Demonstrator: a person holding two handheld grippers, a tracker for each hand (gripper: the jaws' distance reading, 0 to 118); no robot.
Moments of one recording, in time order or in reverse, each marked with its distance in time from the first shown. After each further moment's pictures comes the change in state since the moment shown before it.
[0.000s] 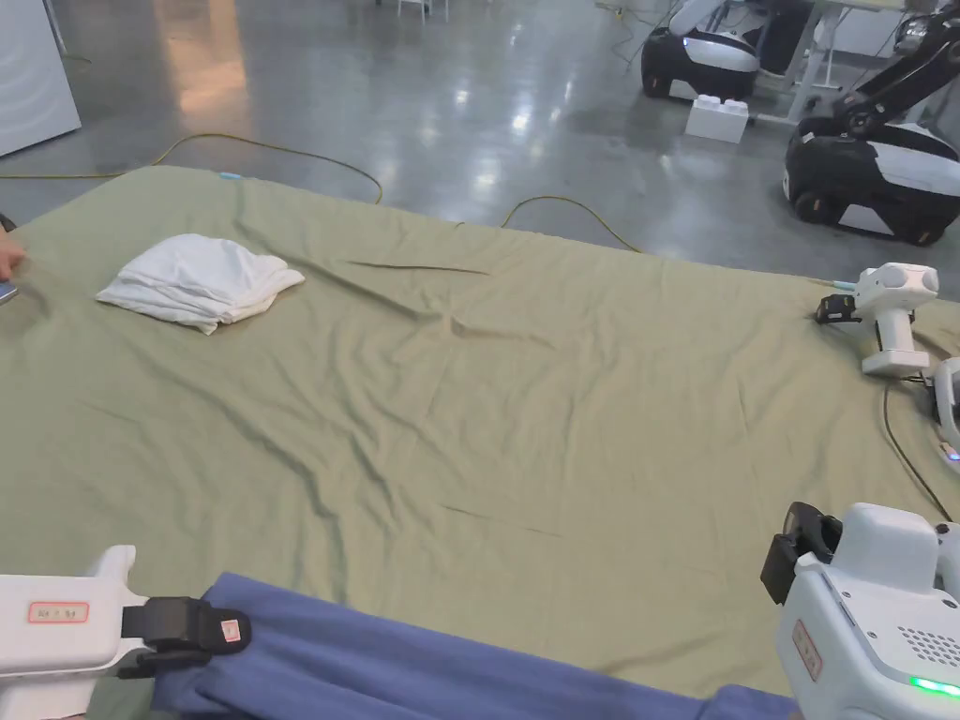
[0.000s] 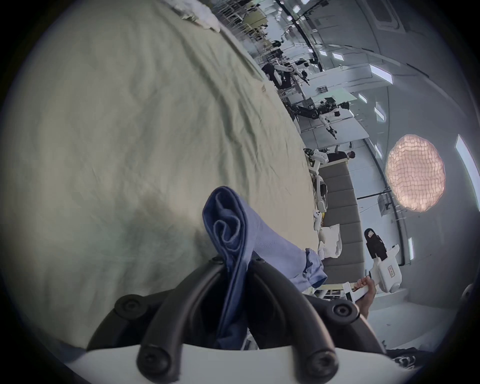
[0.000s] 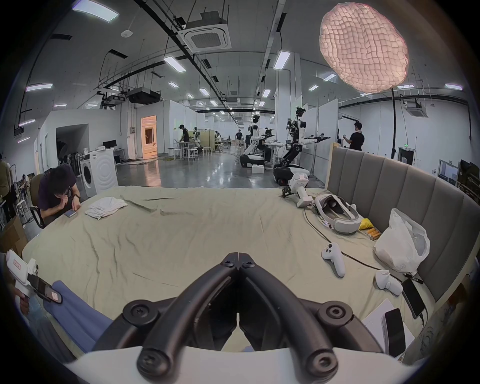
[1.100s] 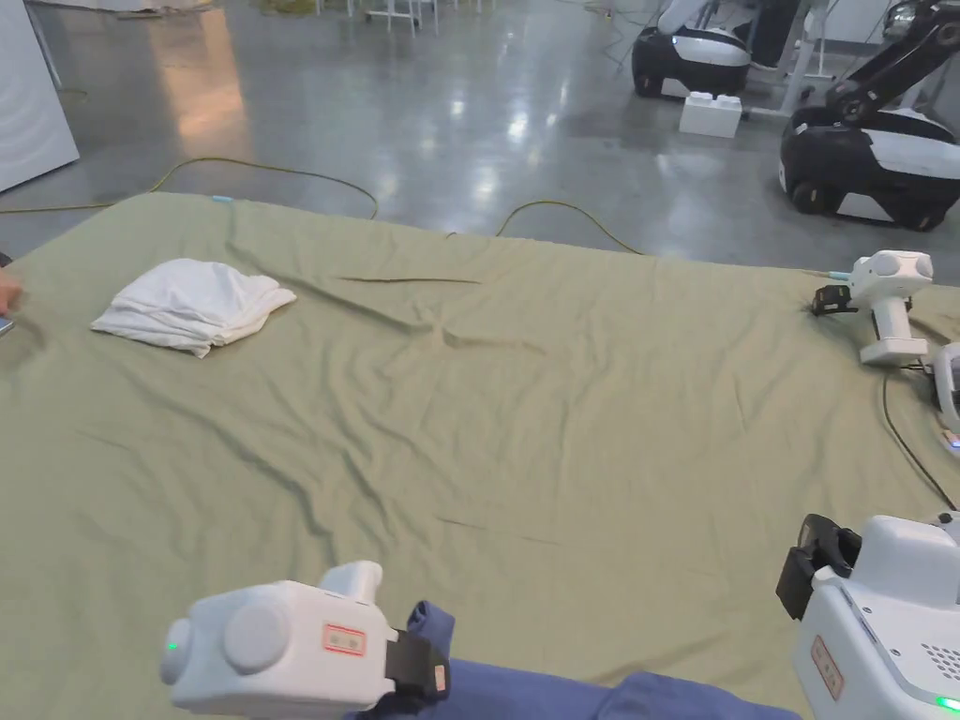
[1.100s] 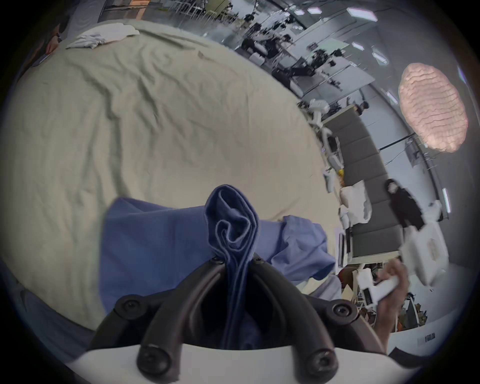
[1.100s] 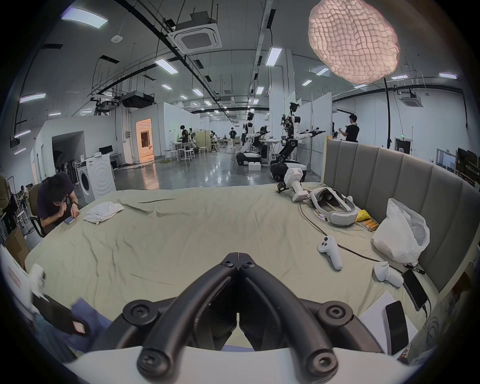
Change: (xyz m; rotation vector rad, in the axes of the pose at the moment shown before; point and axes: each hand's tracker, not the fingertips) left arm 0.169 -0.061 -0.136 -0.168 0.208 -0.195; right arm 0.022 -0.005 0.005 -0.011 -0.012 -0.052
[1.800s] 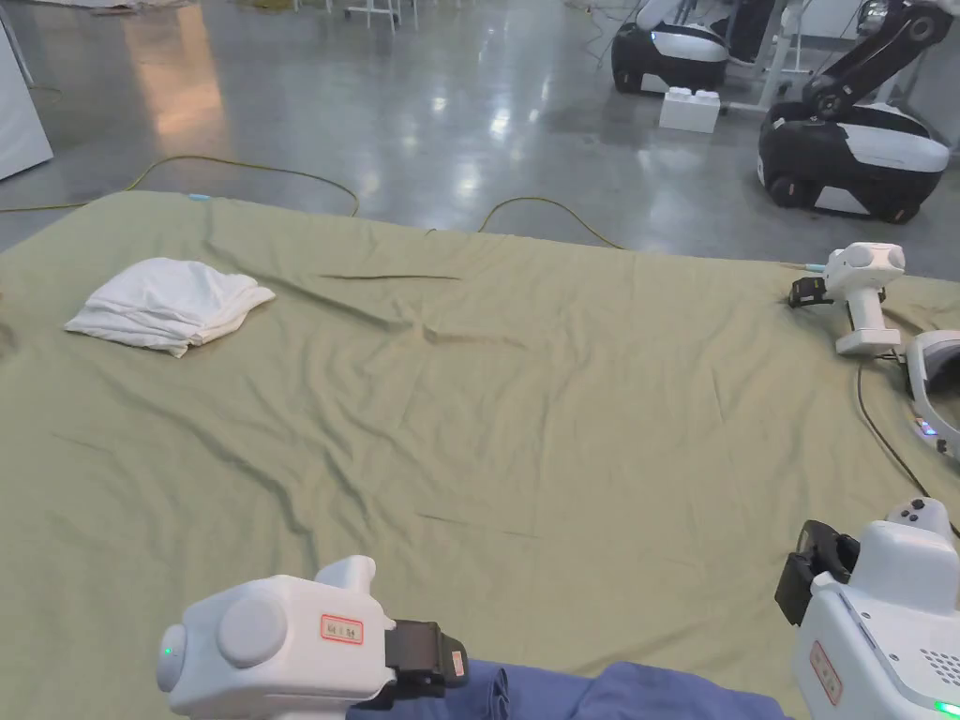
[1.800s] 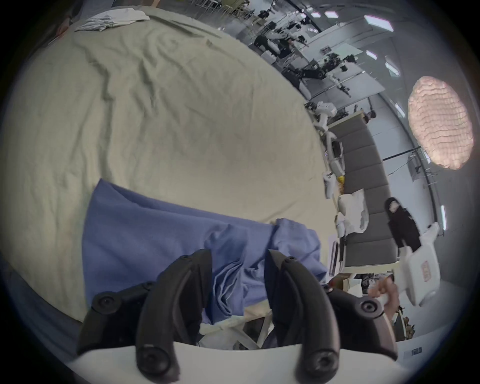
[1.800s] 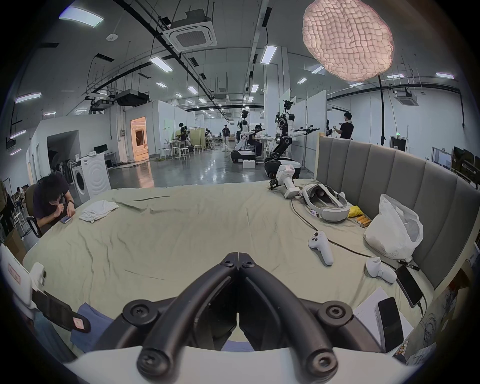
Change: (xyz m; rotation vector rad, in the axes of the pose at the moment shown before) left arm 0.010 -0.001 0.018 0.053 -0.054 0.058; right arm 0.013 -0.005 0.007 -0.015 -0.027 -0.008
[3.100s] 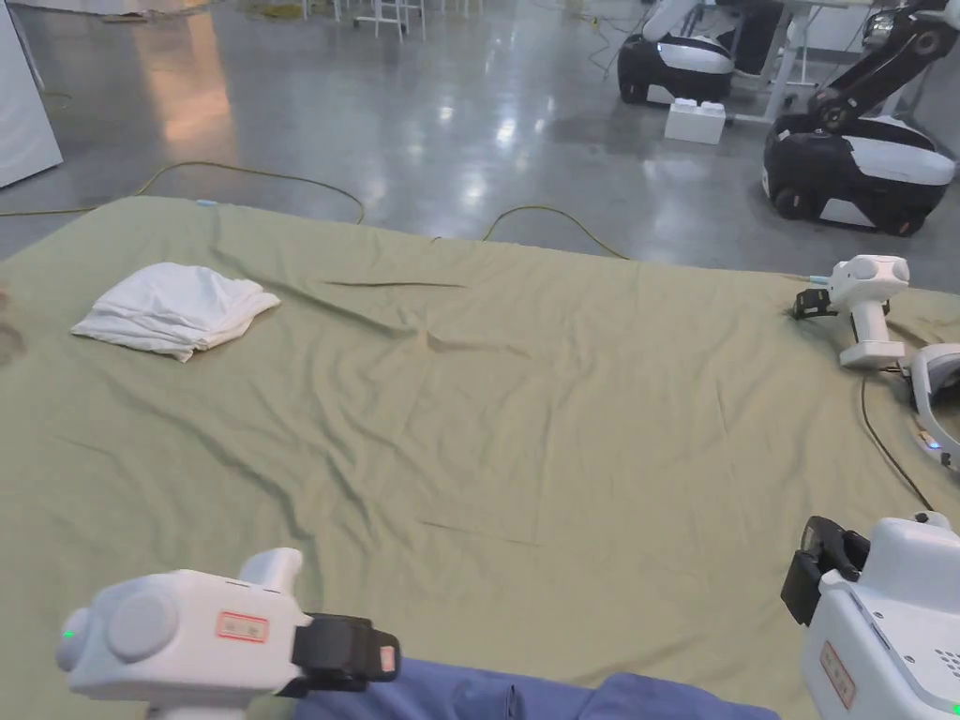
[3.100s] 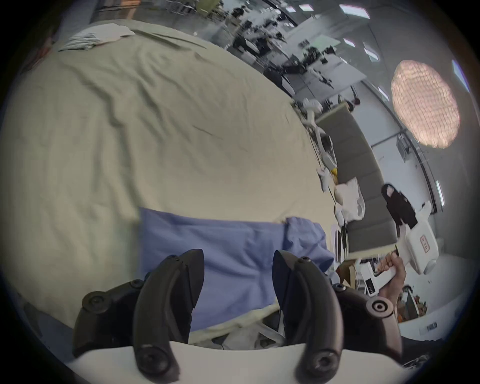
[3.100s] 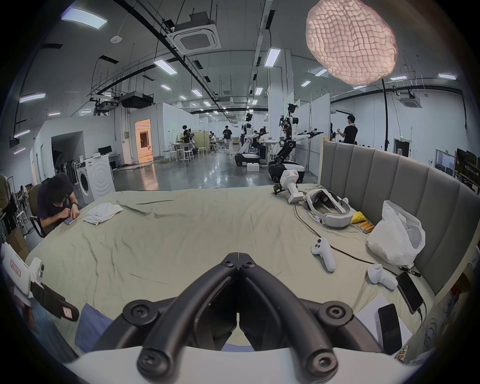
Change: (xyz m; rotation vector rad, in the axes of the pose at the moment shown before) left arm -0.066 0.021 0.040 0.022 0.002 -0.090; right arm -0.001 0.014 0.004 0.019 0.027 0.007
